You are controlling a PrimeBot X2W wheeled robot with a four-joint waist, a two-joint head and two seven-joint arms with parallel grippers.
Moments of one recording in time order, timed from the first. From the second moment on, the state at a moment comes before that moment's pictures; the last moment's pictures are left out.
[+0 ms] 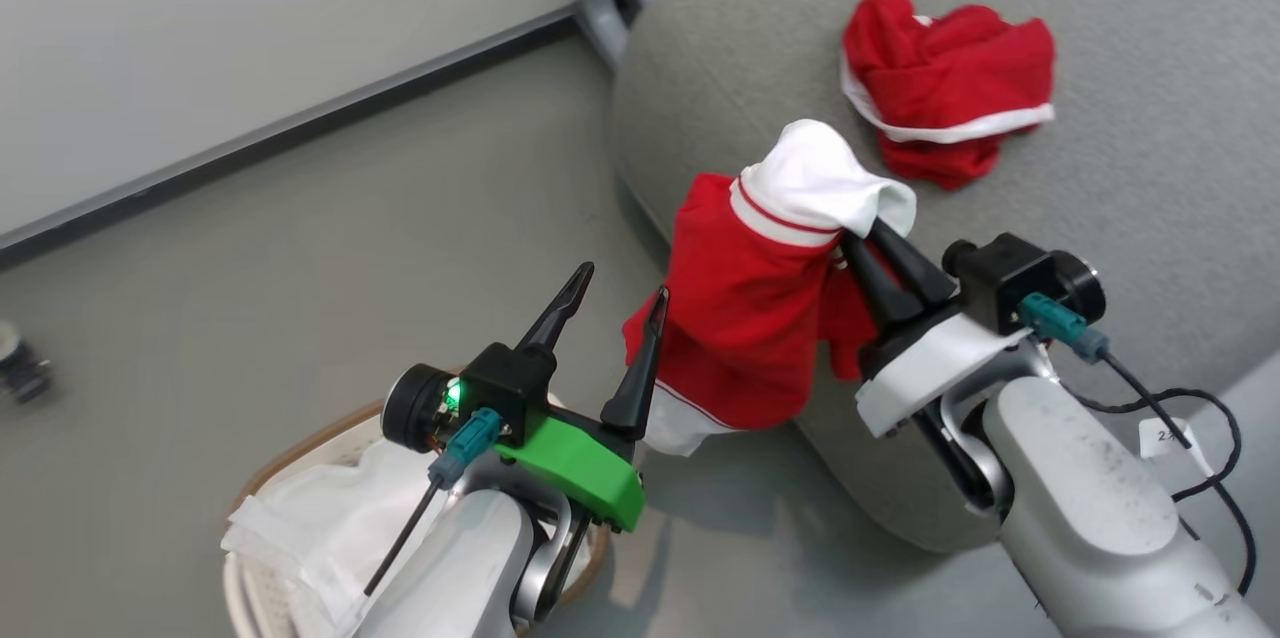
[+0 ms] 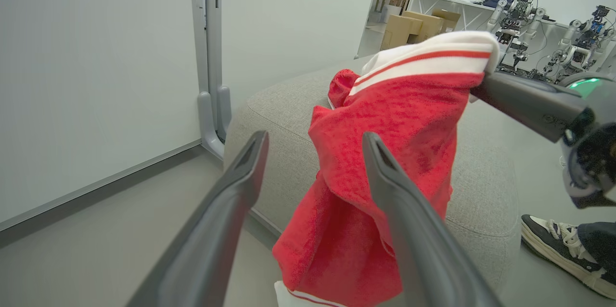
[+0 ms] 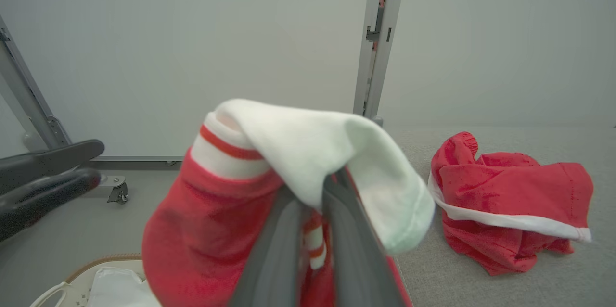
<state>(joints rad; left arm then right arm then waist) -0.39 0.05 -0.59 0.37 -0.38 -0.04 -0.26 -0.50 -0.18 0.42 0.38 0.34 0.13 -0.26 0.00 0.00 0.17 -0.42</state>
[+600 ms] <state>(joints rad) -0.45 0.05 -0.58 0.44 -0.29 -0.06 -0.26 -1.00 -0.49 0.13 0.42 0.25 0.13 -0.26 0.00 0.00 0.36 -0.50</state>
